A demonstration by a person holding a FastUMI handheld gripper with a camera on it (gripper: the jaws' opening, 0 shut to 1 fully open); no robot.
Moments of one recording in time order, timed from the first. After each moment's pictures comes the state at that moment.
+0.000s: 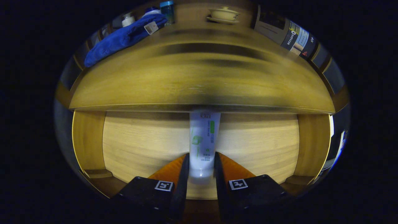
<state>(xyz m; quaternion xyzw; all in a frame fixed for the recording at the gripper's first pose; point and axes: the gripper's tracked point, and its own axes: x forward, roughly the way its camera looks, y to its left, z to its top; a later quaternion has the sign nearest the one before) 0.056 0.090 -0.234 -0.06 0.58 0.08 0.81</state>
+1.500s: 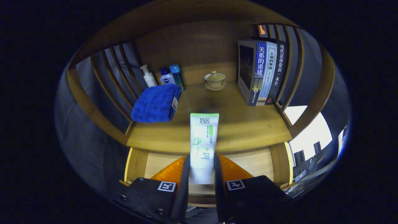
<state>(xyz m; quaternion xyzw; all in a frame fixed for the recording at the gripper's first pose) 0.108 0.097 -0.002 0.00 0.41 0.12 0.90</state>
